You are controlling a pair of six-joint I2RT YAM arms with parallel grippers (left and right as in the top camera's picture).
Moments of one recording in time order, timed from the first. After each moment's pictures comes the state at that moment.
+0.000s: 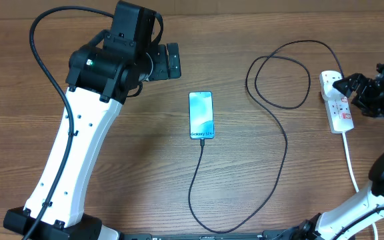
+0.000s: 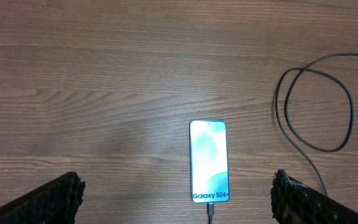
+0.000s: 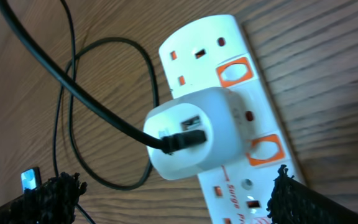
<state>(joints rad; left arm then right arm) -0.36 1.65 1.92 -1.19 -0.07 -0.41 -0.61 2.01 1.48 -0.76 -0.66 -0.10</state>
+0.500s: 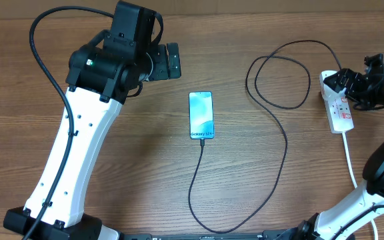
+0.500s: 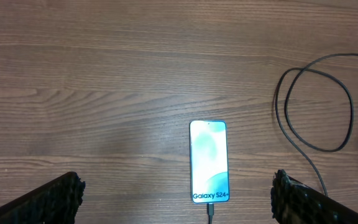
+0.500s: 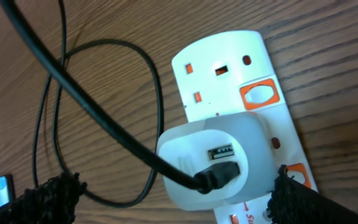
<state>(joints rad) -0.36 1.65 1.92 -1.19 -0.07 -0.41 -0.53 2.00 1.48 -0.70 -0.55 -0.07</state>
